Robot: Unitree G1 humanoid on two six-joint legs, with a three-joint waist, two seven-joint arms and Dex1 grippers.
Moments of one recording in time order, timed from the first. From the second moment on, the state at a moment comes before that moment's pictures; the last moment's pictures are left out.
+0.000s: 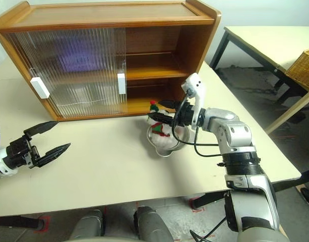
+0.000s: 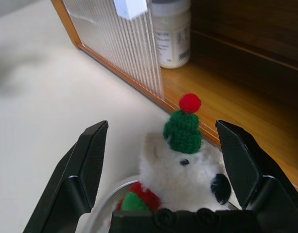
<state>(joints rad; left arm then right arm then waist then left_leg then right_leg) 0.10 0.65 0.29 -0.22 -0.58 0.06 -1.04 -0.59 -0.61 0.01 0.21 0.41 0.55 1.02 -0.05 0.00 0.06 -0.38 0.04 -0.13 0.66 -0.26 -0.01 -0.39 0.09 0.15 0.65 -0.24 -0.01</state>
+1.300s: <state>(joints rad) 0.09 0.65 0.29 -0.25 -0.59 0.07 -1.03 -0.65 -0.62 -0.04 0.24 0.46 0.68 1.08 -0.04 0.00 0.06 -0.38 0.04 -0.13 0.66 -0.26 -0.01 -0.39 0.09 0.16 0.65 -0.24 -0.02</state>
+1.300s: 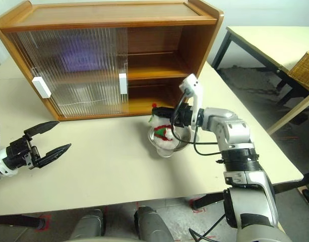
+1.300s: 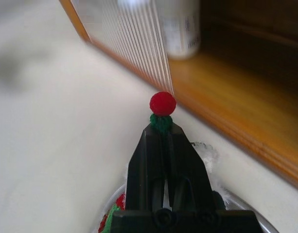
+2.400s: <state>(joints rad) 0.05 0.67 0.29 -0.19 -0.58 0.07 -1.06 -1.01 -0.43 -0.31 0.66 0.55 0.22 0.96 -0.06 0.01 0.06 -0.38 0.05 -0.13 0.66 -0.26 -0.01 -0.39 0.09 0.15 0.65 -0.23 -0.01</state>
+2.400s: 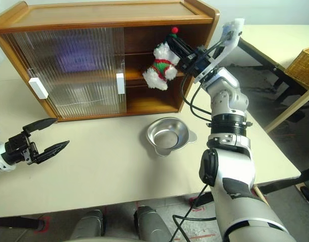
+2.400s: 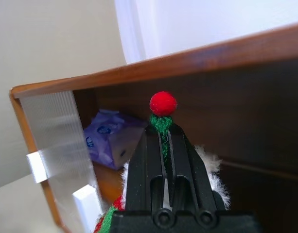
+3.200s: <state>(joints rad) 0.04 0.67 0.29 -0.19 -0.58 0.06 -1.06 -1.20 -0.33 -0.39 1.06 0.53 -0.08 0.76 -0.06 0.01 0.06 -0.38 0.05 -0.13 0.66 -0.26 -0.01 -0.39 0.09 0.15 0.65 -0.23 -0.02</state>
